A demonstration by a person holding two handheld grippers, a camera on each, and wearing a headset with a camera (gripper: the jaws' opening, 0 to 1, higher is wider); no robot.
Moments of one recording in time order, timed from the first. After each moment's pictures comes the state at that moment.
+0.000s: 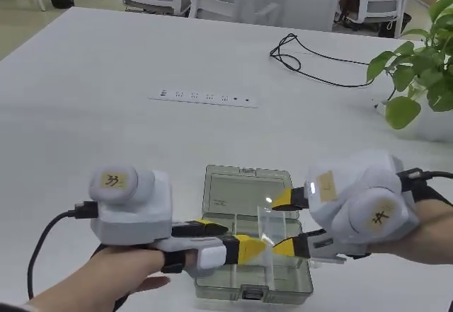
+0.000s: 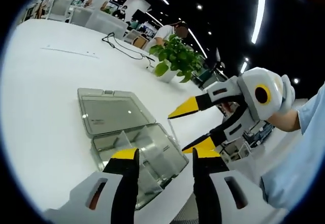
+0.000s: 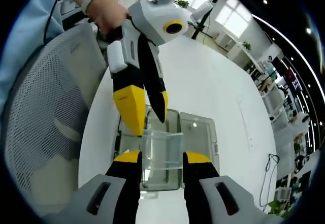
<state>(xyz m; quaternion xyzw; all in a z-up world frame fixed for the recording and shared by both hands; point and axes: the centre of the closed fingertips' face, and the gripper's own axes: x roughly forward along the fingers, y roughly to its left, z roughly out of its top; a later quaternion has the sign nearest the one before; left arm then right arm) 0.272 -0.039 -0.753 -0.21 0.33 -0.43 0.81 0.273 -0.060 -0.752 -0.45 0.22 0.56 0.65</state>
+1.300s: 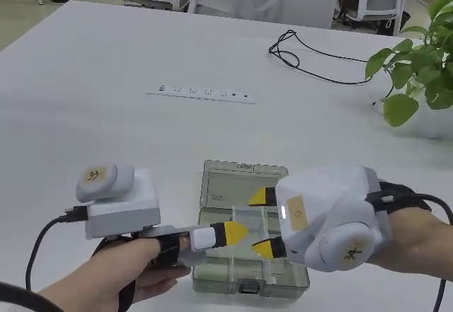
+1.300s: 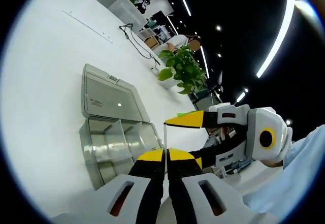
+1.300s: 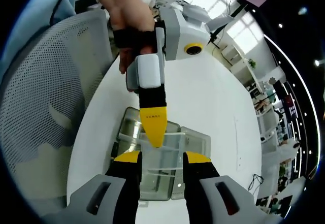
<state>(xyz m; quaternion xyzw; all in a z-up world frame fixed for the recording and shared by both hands) 0.266 -0.040 -0.749 -0.35 0.36 -0.40 0.77 0.266 -0.040 -0.750 -0.52 0.16 0.56 0.62</state>
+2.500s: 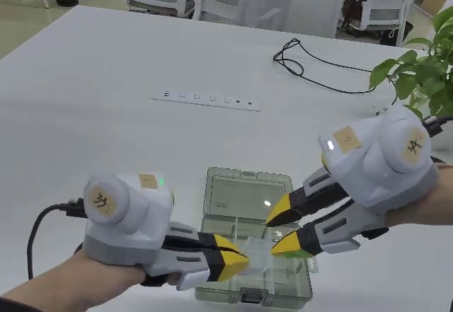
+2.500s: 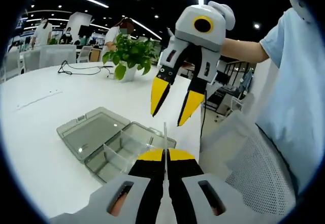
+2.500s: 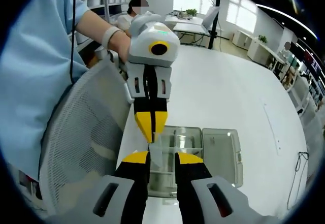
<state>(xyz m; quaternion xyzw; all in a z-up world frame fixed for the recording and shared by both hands) 0.231 -0.045 -0.739 0.00 0.23 -0.59 0.77 0.242 -0.052 -0.717 -0.33 0.29 0.67 0.60</state>
